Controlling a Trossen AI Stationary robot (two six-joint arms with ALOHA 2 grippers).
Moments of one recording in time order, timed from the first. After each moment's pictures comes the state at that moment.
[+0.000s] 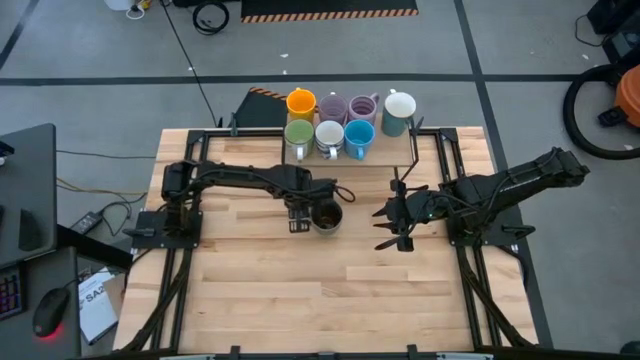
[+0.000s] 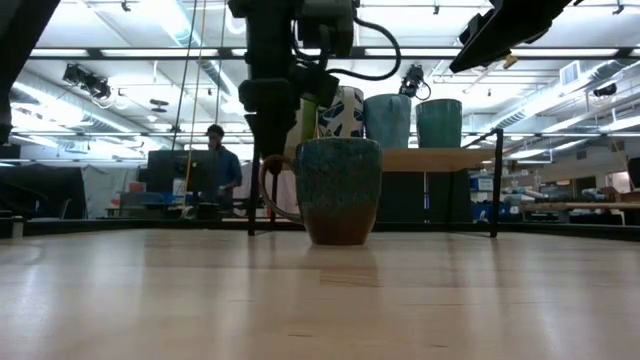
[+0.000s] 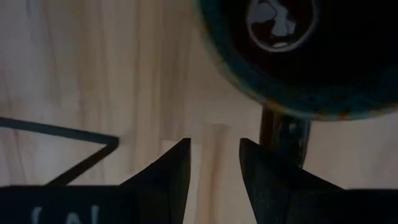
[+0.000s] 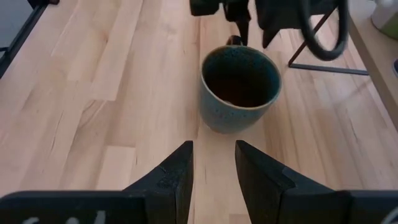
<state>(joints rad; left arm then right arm) 0.06 1.95 1.59 -1.08 -0.18 0.00 0.25 1.04 0.83 -0.49 0.24 0.08</state>
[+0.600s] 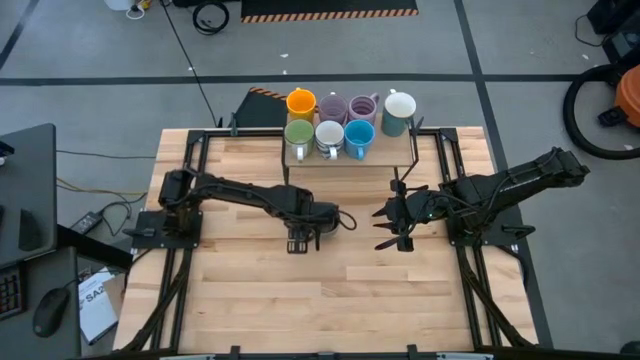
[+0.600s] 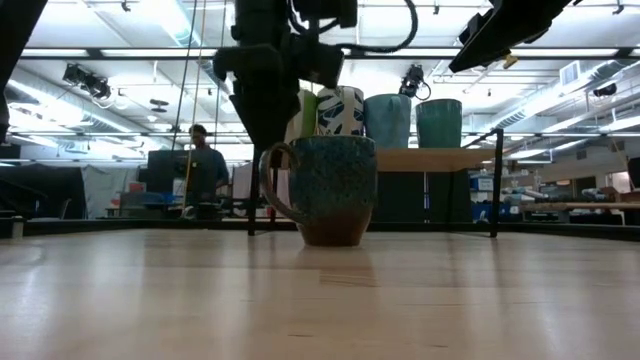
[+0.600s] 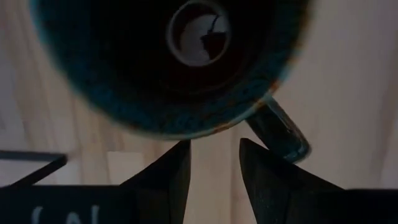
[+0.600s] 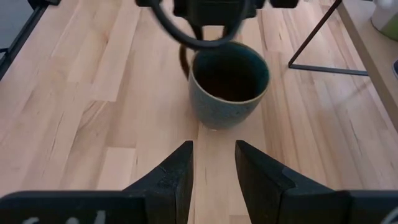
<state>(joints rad) -0.08 1.95 1.59 -1.07 -0.14 -0.04 0.25 1.04 0.83 -0.48 0.24 0.08</state>
